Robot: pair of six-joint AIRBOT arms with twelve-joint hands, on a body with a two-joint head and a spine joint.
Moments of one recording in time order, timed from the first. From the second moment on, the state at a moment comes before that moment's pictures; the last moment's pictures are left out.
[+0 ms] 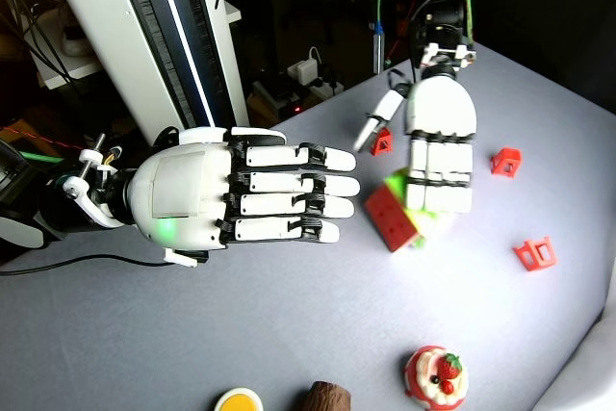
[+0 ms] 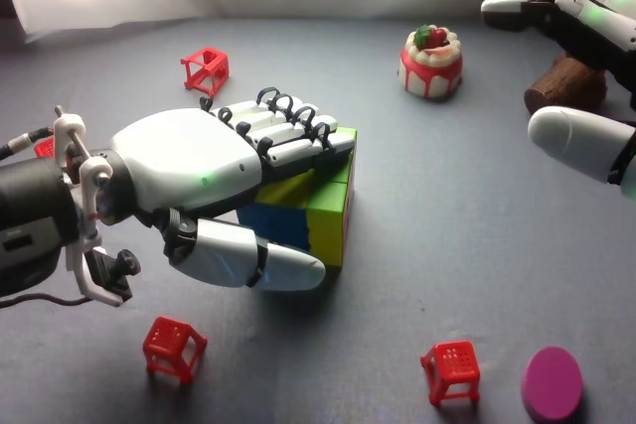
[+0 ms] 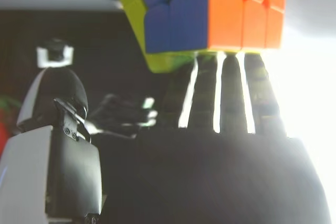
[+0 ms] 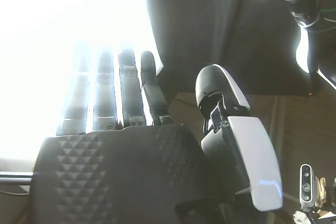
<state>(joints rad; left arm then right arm) 0.77 -1.06 1.16 0.45 -0.55 0.55 -1.03 -0.97 1.08 -0.02 1.27 -0.62</state>
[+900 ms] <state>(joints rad) 0.93 -0.88 1.06 -0.06 -1.11 0.77 -1.04 -0.85 1.02 0.07 1.30 -0.62</state>
